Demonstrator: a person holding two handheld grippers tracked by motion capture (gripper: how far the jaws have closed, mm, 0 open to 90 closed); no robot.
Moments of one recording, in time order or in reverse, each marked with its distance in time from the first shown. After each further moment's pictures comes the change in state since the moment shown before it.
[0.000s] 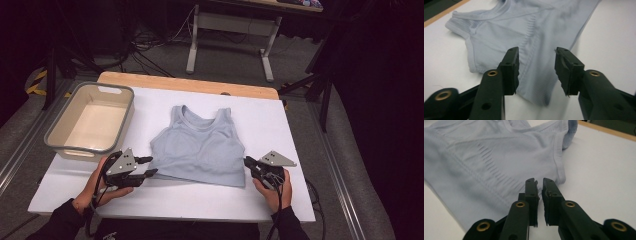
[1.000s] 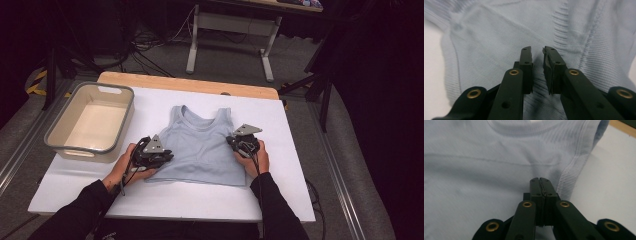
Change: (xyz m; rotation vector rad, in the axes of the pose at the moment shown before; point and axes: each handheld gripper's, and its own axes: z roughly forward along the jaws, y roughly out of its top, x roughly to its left) left arm 0.031 0.012 0.088 0.177 -0.026 -0.041; right arm -0.018 0.040 0.109 0.152 0.021 -0.122
